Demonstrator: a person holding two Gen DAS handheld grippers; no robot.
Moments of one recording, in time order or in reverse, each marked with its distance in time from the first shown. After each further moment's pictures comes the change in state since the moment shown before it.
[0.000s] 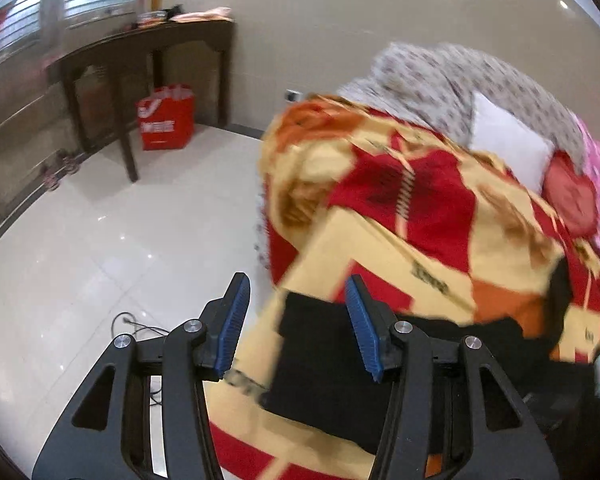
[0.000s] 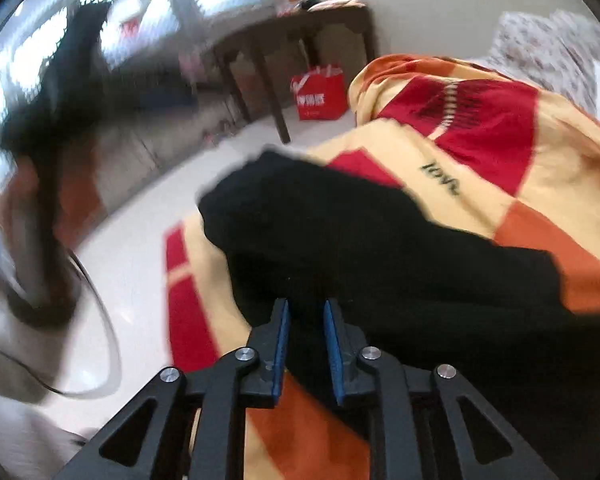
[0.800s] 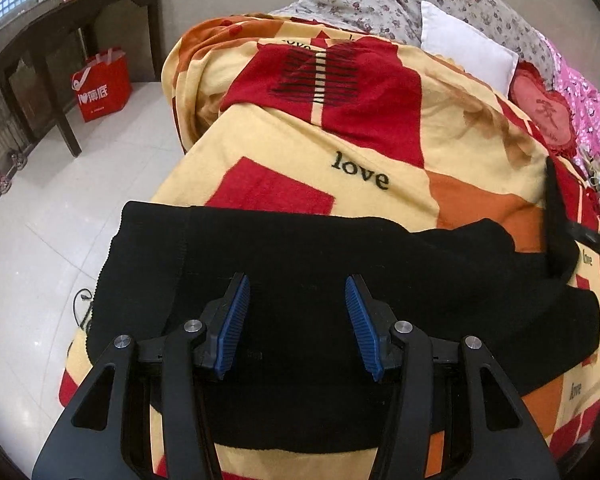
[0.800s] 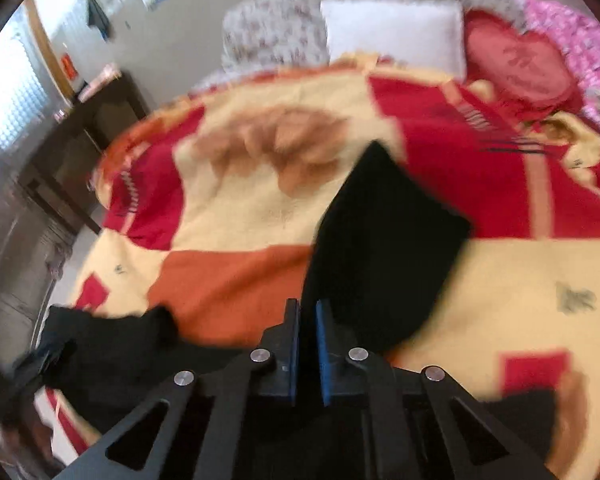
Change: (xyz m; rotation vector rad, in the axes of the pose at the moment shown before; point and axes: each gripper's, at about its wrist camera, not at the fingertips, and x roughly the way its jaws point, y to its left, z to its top) left arm 0.063 -0.076 -0.047 0.124 0.207 -0.107; right arm -0.110 -0.167 -0.022 0.534 -0.104 -0.530
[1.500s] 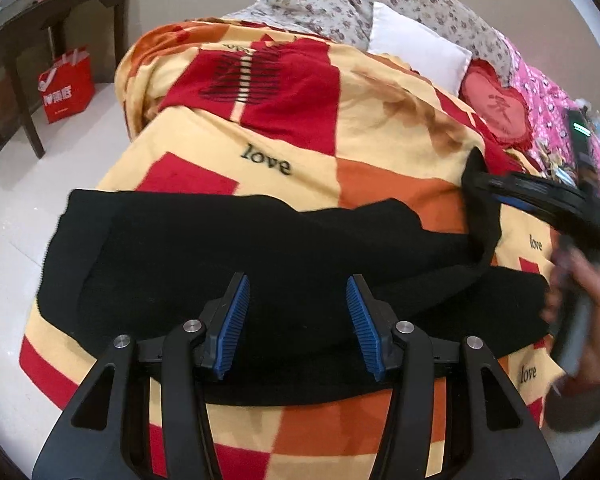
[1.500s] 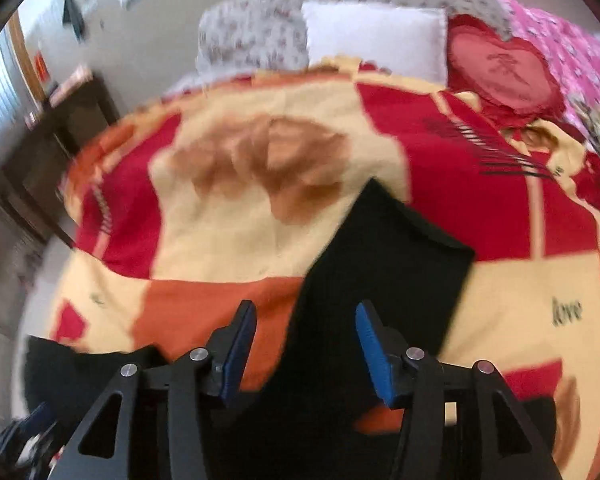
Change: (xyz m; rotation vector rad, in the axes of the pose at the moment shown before) left arm -0.028 -0.052 -0.013 0.024 0.014 -0.154; right arm 0.046 0.032 0.040 0.020 0.057 -0.125
